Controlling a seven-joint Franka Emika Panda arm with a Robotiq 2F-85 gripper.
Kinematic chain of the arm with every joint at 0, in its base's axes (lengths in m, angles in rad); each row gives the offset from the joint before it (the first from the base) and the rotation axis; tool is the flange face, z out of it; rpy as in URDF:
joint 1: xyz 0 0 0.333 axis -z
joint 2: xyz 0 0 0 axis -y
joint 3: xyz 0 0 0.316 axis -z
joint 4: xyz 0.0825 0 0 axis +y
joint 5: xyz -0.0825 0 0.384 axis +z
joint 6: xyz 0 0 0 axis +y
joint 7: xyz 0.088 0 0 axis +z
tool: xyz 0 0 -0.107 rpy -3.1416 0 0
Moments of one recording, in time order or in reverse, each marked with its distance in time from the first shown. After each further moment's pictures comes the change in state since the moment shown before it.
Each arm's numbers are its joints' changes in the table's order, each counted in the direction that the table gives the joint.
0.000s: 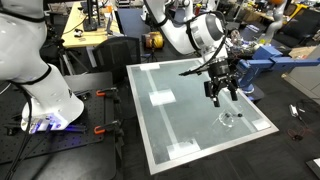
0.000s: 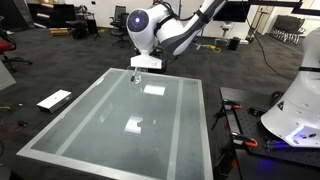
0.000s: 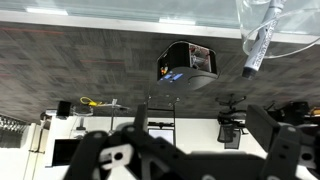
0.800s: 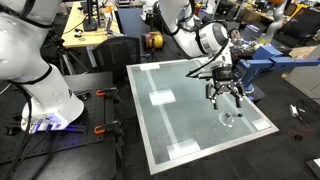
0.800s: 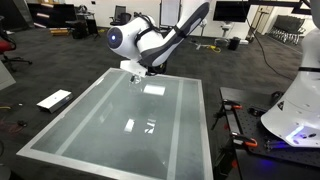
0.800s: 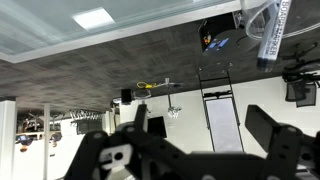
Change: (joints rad) arm -0.045 -0.228 -0.001 -0.279 0.096 0.299 -0.245
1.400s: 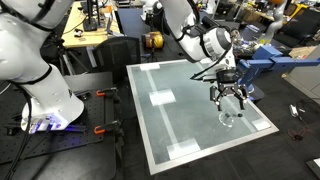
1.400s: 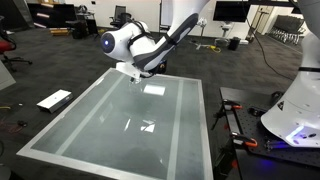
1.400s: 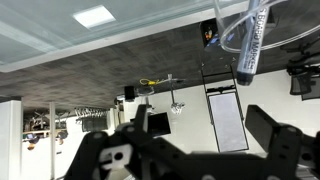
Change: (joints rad) arm 0.000 -0.108 0.004 -0.143 0.014 0.040 0.002
